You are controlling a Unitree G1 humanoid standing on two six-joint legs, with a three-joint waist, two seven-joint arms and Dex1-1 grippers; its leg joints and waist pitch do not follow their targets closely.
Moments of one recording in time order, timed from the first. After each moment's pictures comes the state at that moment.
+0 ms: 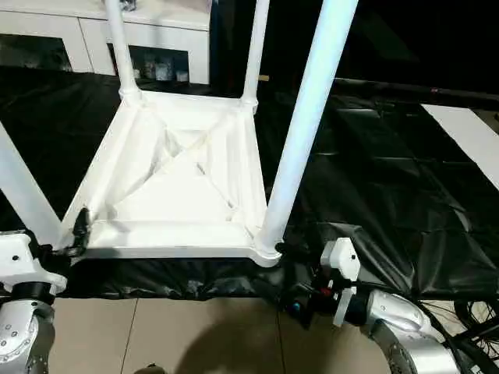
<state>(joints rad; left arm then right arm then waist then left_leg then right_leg) 0.15 0.11 0.26 -0.05 -0.12 -0.15 -0.13 0.13 -0.45 0.05 -0.12 0.44 0.19 0.99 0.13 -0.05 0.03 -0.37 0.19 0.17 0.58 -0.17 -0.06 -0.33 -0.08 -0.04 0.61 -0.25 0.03</state>
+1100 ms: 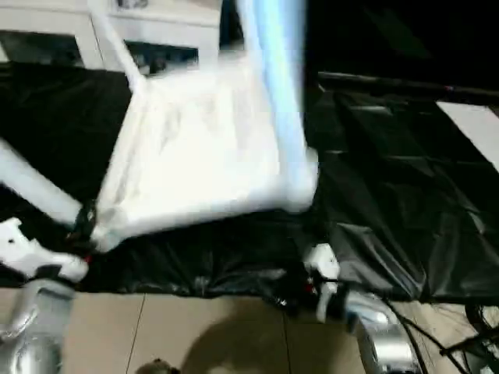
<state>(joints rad) 0.05 -0.04 0.30 -0.17 -0.58 0.24 -0.08 -0.11 -0.32 0.10 0.58 0.32 -0.19 1.05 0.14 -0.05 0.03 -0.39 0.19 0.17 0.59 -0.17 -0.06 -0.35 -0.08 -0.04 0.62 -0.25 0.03</state>
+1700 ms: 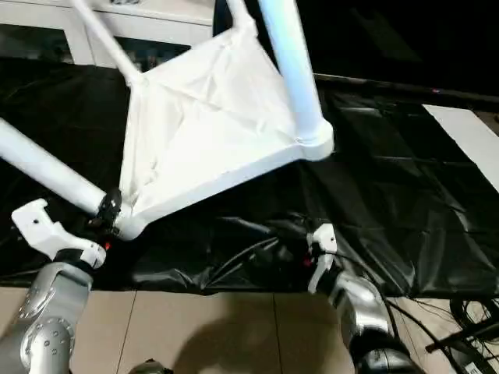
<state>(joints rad) -0.01 -0.01 0.24 -0.22 -0.47 0.32 -0.05 -0.29 -0.20 -0.02 0.97 0.36 -0.41 1.15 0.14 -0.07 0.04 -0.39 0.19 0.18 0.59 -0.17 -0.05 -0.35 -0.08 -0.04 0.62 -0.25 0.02</state>
